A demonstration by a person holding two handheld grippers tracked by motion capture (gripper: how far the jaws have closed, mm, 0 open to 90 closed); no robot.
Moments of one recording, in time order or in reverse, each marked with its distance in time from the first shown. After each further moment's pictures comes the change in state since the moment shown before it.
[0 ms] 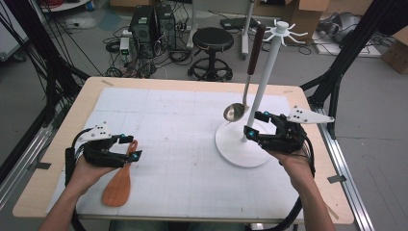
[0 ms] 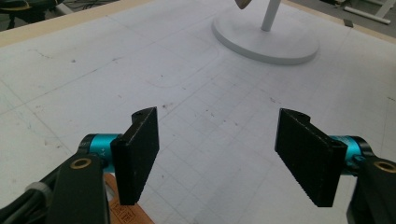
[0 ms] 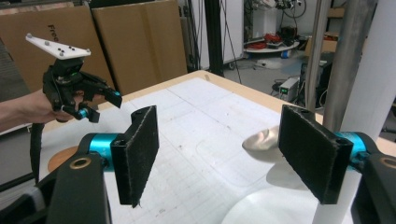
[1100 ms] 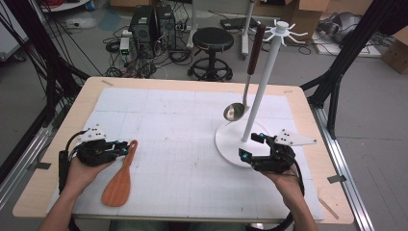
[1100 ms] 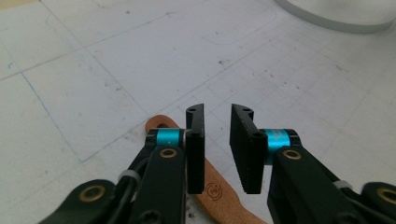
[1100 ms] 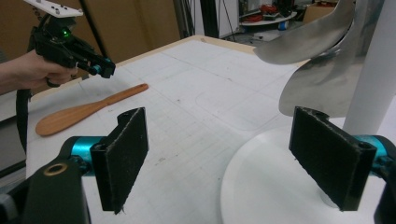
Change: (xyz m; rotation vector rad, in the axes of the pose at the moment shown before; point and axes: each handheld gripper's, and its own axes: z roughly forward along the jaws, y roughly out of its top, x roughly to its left) left arm 0.026 -0.029 -0.004 0.096 0.144 -0.051; right arm 0.005 -0.069 0.008 0.081 -0.029 0.050
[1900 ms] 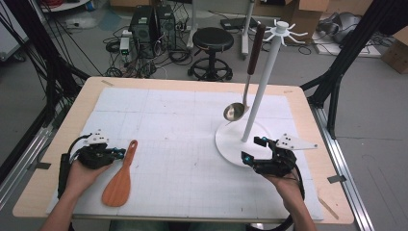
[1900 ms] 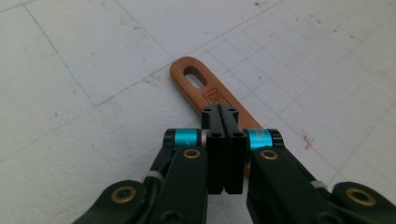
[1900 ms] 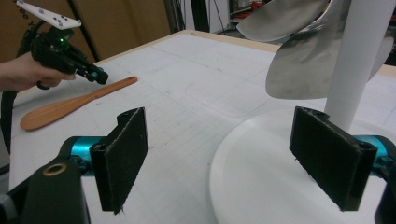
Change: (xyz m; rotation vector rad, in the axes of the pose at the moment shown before) left arm 0.013 -0.023 0.014 0.129 0.058 -0.024; right arm -0.005 -0.016 -0.003 0.004 -0.038 0.010
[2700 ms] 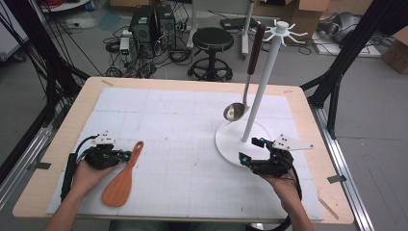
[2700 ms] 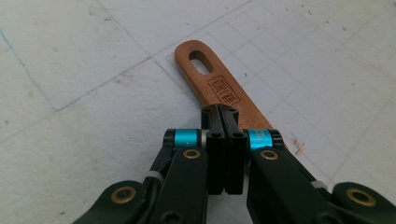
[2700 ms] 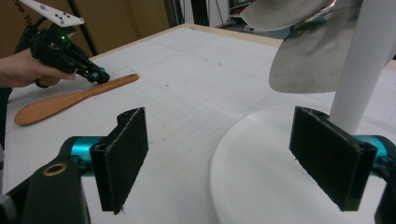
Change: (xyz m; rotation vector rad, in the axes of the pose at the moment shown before) left arm -0.007 0.003 0.015 0.025 -0.045 0.000; right arm 0.002 -0.004 0.007 0.021 -0.002 -0.006
